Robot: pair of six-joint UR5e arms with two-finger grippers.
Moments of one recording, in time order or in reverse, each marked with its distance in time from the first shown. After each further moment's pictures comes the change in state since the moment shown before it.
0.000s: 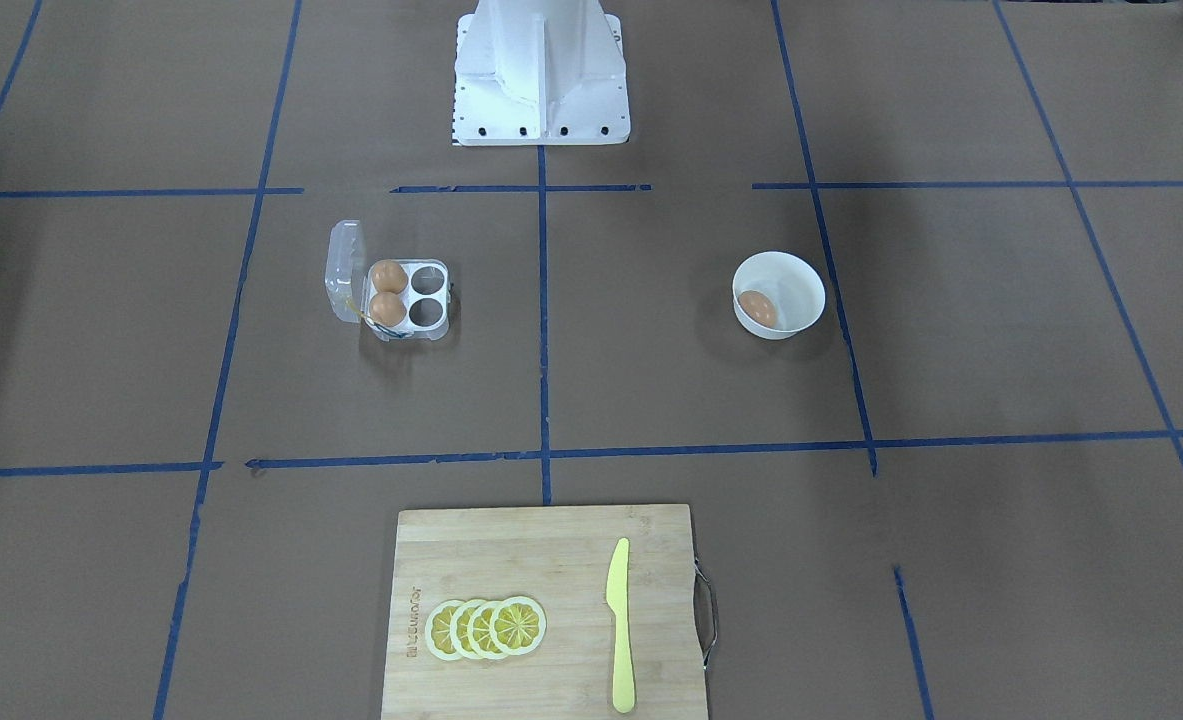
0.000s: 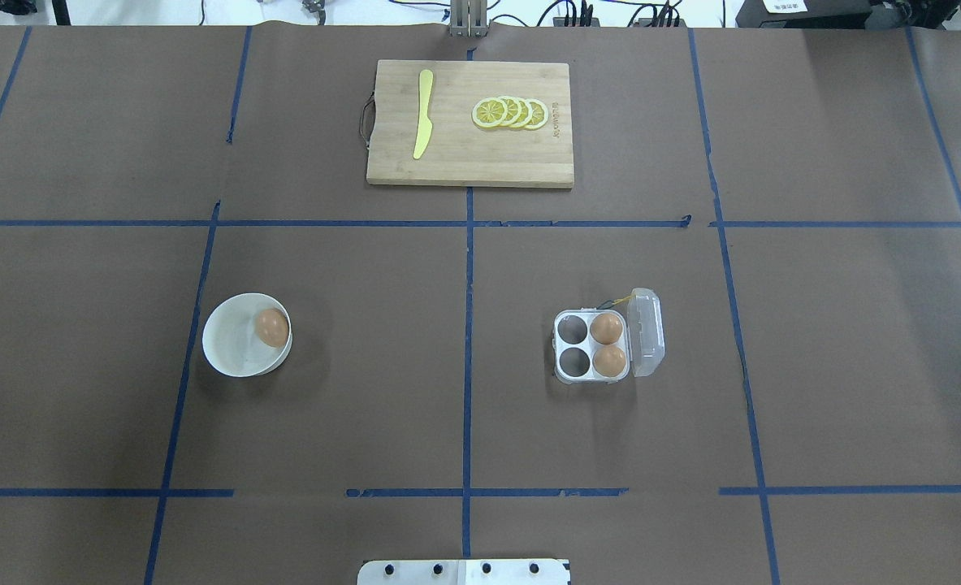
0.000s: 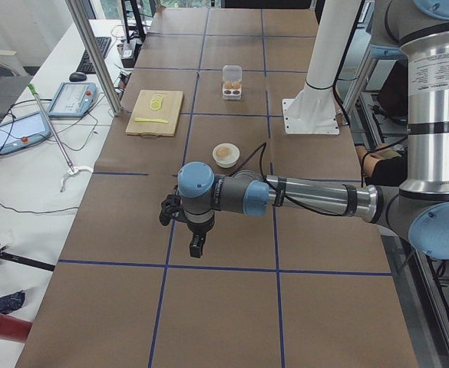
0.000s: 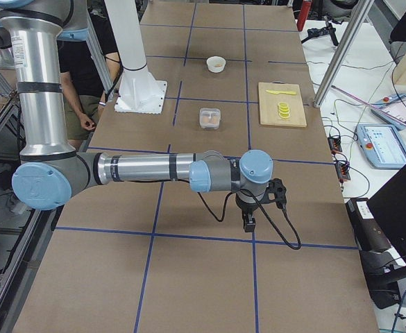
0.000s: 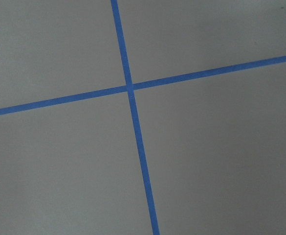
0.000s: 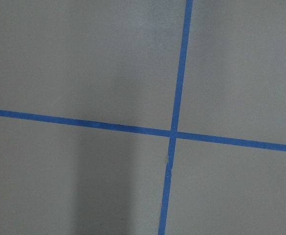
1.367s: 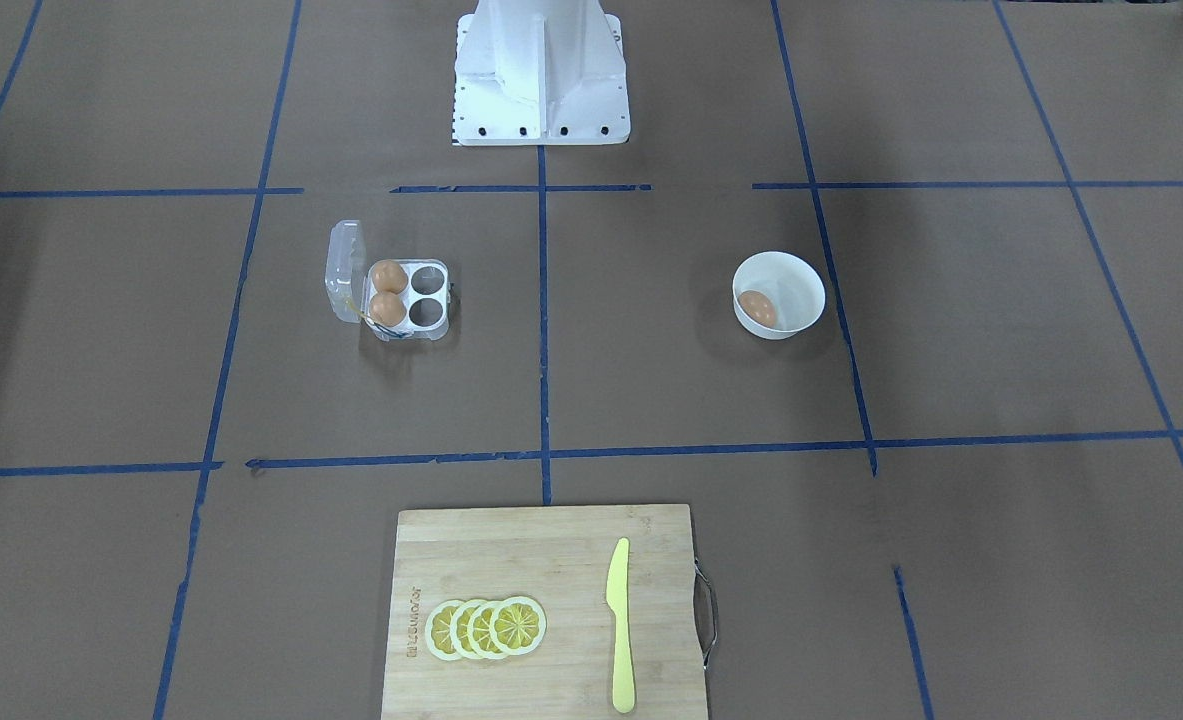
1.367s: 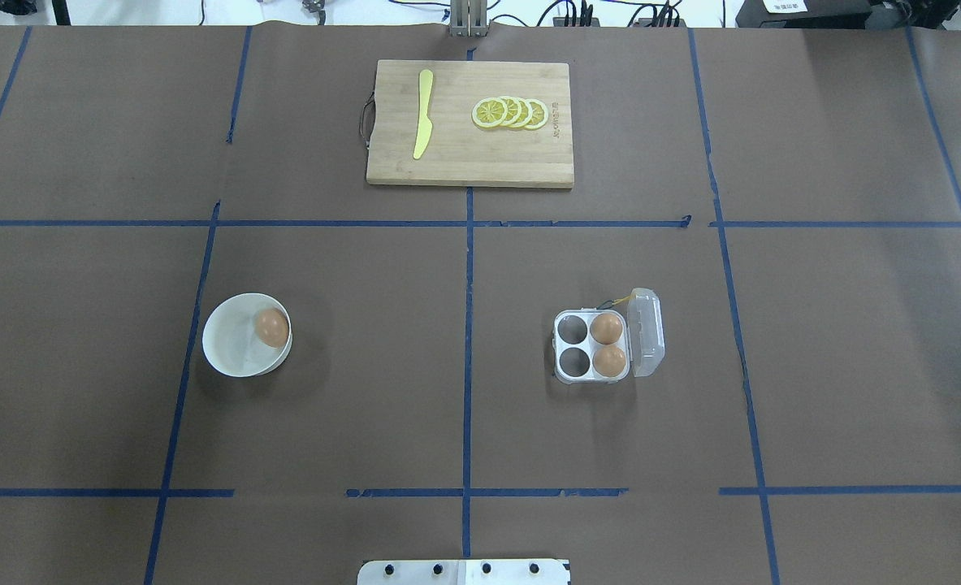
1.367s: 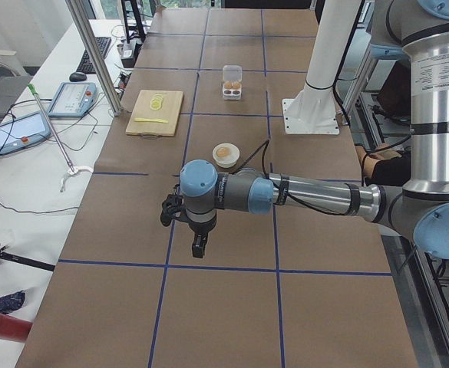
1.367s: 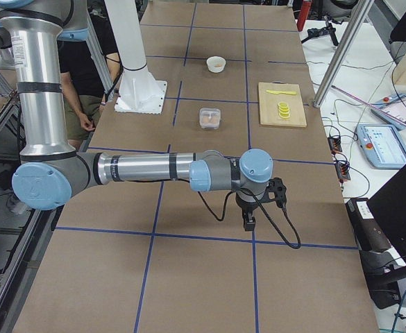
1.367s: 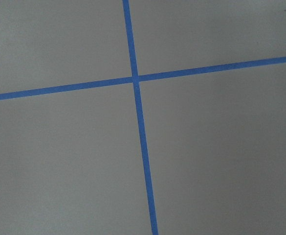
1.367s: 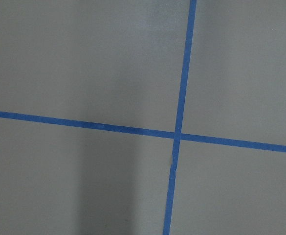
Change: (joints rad) left arm -0.029 0.007 -0.019 0.020 -0.007 -0.007; right arm -0.001 0.000 0.002 0.005 0.010 0.009
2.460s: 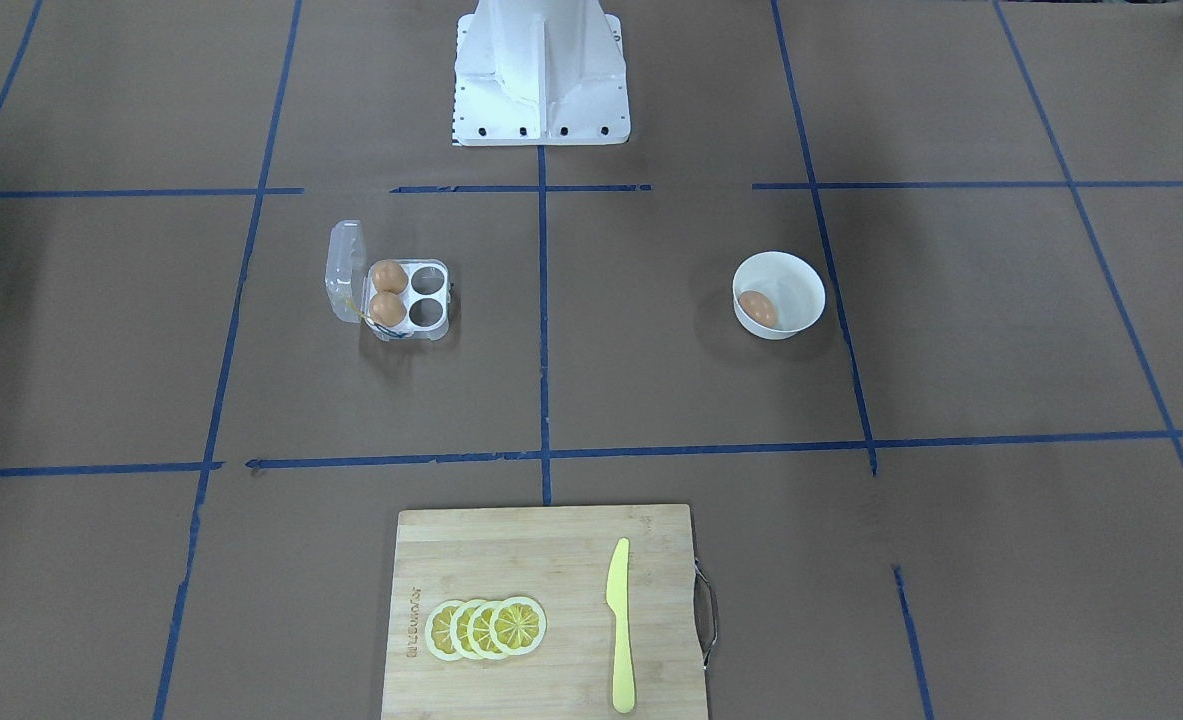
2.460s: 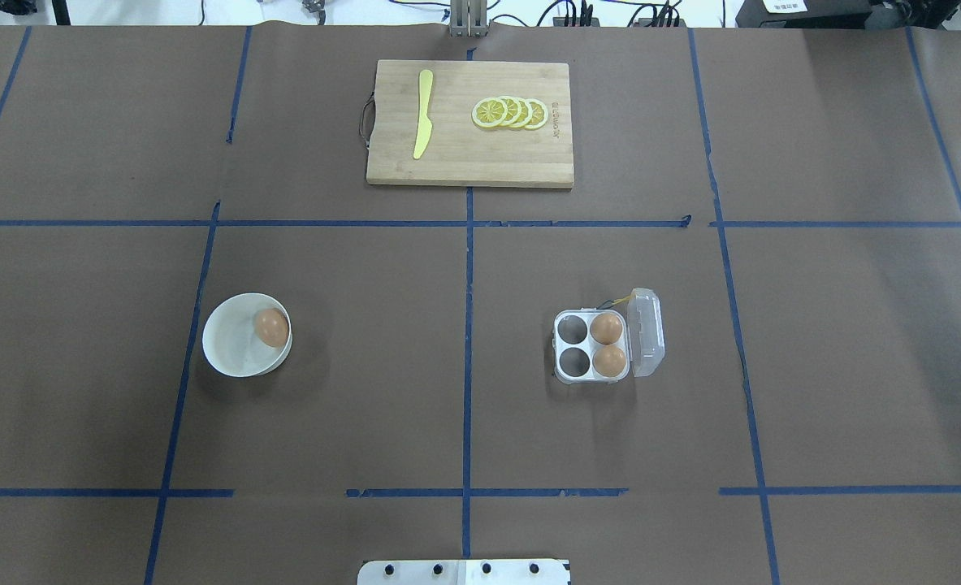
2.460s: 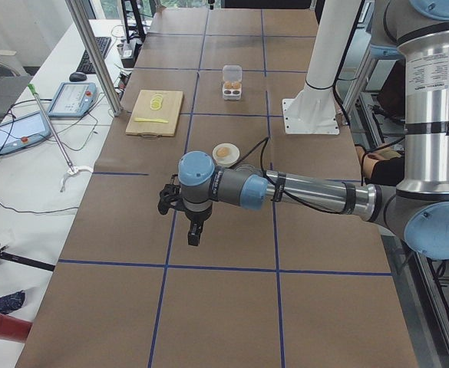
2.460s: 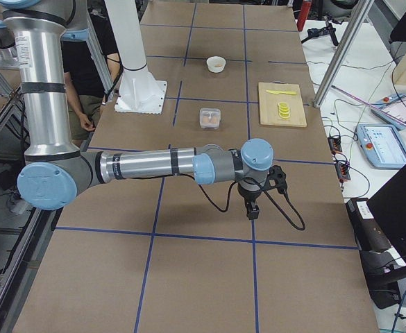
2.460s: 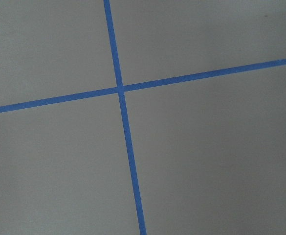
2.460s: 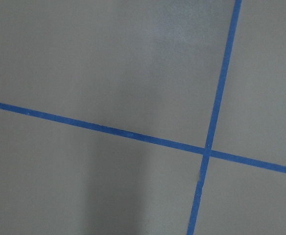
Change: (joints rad) left arm 0.099 -0.017 -0.003 -0.152 -0.009 -0.231; right arm -0.058 0.004 0.034 0.046 0.001 -0.001
